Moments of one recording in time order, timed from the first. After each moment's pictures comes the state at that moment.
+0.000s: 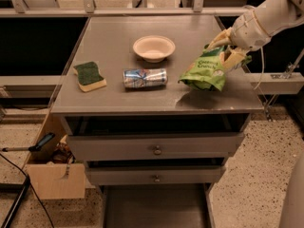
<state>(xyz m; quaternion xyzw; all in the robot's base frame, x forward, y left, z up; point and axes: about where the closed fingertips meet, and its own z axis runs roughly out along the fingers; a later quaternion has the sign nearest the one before) 0.662 -0.190 0.890 -0.75 0.58 0.08 0.32</state>
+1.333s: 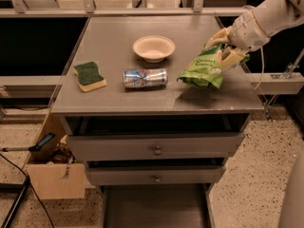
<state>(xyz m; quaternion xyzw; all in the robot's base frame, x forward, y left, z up) 0.662 -0.190 0.889 -0.75 0.58 0.08 0.32</state>
